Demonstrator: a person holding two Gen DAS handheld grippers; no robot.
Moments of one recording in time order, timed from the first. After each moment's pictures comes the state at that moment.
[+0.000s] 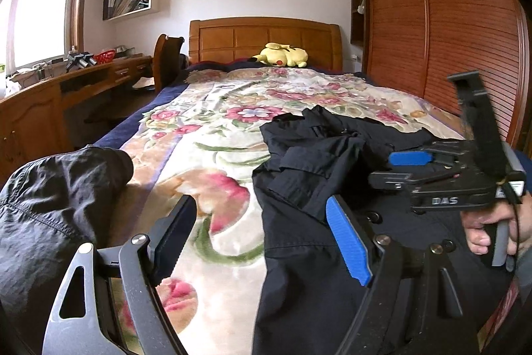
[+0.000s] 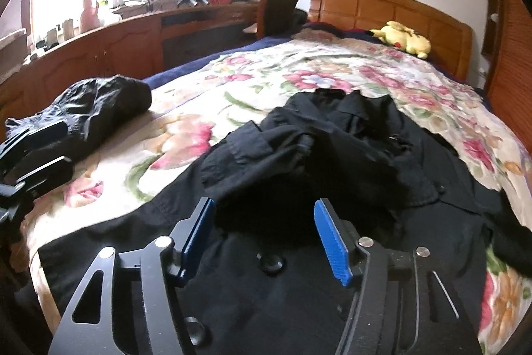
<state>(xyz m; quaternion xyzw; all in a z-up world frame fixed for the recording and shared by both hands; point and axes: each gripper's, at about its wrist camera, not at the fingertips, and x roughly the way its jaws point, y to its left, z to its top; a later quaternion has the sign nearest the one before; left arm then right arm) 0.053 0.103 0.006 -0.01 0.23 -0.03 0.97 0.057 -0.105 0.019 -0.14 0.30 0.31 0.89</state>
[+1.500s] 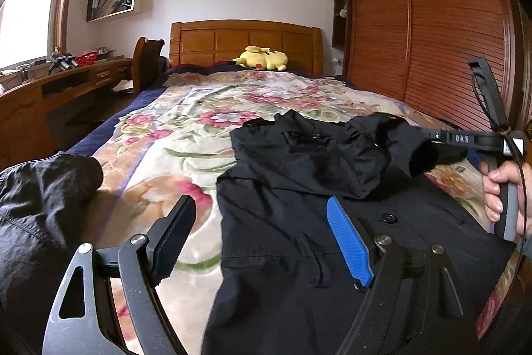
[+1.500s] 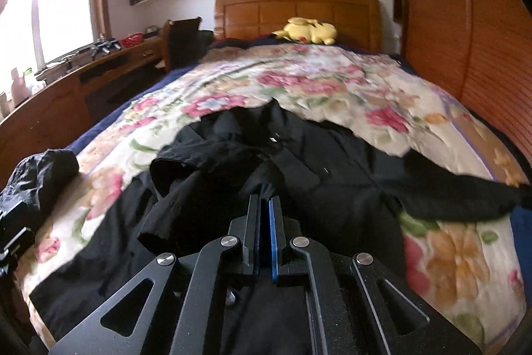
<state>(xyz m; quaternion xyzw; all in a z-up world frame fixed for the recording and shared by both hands) 0.059 0.064 0.009 -0.01 0.22 -0.07 0.97 0.063 -0.224 0.037 -0.03 0.28 0.15 0.95</state>
